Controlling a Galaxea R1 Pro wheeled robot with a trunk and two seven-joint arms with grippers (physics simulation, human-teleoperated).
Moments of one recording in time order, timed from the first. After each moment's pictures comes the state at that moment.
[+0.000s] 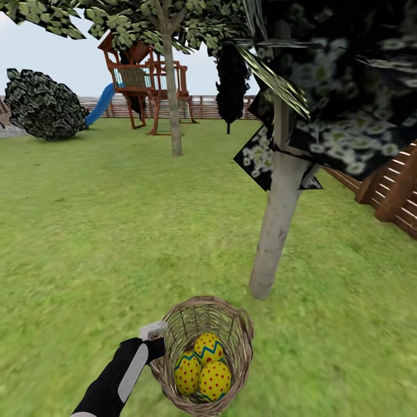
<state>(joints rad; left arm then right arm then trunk) -0.42 -0.08 -0.06 -0.89 0.41 0.62 0.32 -0.34 -0.17 -0.54 0.04 0.32 -0.06 0.17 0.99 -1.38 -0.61</state>
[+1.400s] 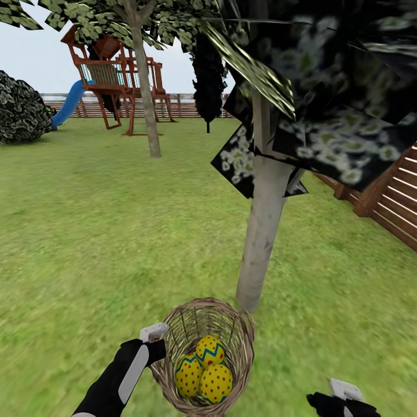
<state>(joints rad) -0.42 -0.08 -0.07 -0.87 0.43 0.61 0.32 -0.47 -0.17 -0.54 -0.24 0.26 0.19 0.19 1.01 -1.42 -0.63</state>
